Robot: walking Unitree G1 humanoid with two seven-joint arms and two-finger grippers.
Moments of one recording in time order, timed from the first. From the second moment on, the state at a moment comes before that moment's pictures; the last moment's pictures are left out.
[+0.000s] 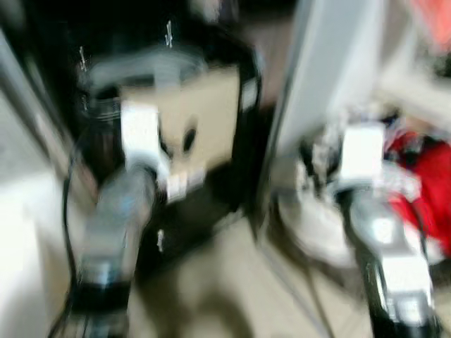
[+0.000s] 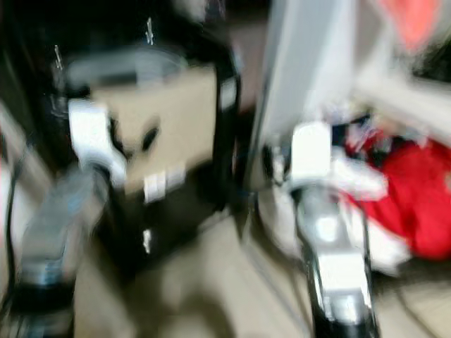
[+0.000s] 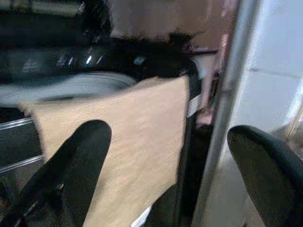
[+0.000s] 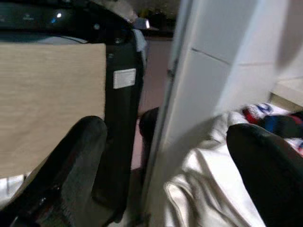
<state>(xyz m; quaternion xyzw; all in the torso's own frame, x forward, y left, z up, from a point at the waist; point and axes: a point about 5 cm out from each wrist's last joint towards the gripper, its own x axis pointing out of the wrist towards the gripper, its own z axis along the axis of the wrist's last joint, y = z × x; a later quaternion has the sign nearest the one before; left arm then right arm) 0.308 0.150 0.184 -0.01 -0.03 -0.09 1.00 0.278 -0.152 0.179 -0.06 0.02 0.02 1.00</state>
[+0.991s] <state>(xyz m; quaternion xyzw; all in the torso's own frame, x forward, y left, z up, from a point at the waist) 0.307 0.130 0.190 -0.02 -0.03 -0.15 0.99 0.267 -0.166 0.190 -0.02 0.00 -0.03 1.00</state>
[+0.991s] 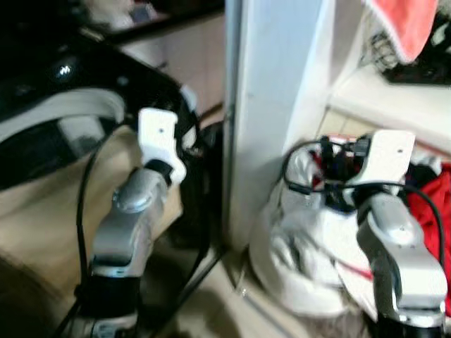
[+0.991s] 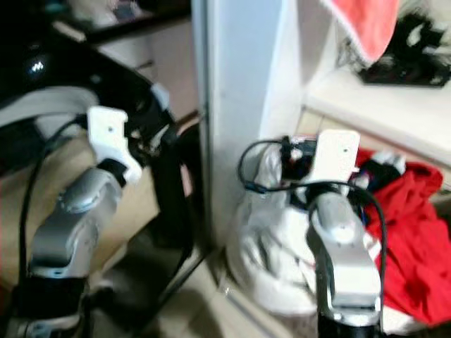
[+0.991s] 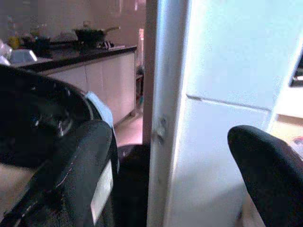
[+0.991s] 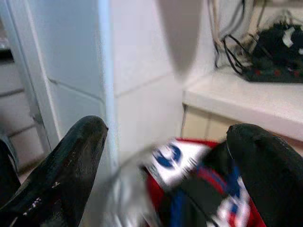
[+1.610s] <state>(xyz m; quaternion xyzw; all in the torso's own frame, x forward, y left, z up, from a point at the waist) 0.301 0.135 0.184 0.01 -0.02 -0.14 0.99 0.269 -0.153 0.194 -0.01 0.04 0.04 1.00</state>
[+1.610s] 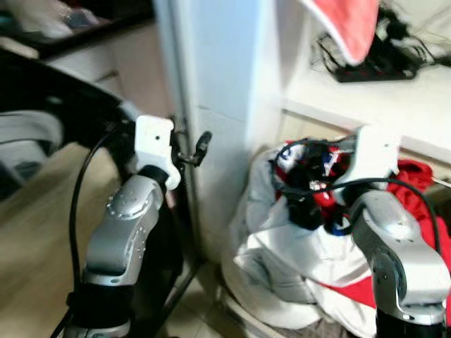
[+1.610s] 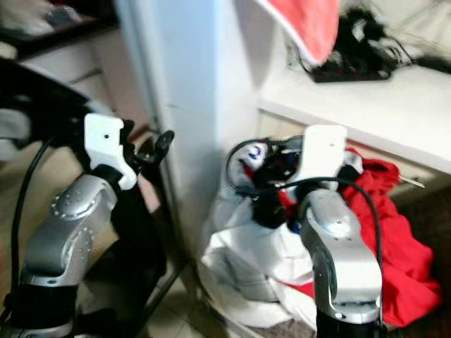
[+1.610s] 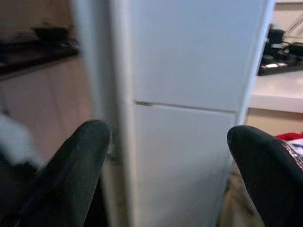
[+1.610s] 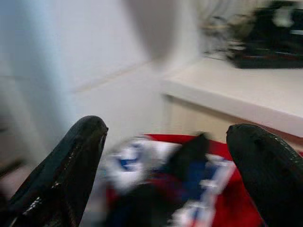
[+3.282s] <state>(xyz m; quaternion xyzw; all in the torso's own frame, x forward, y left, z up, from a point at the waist) 0.302 0.131 0.191 0.03 -0.03 -0.14 0.99 0.273 -0.157 0.184 -0.02 0.05 0.03 1.00</state>
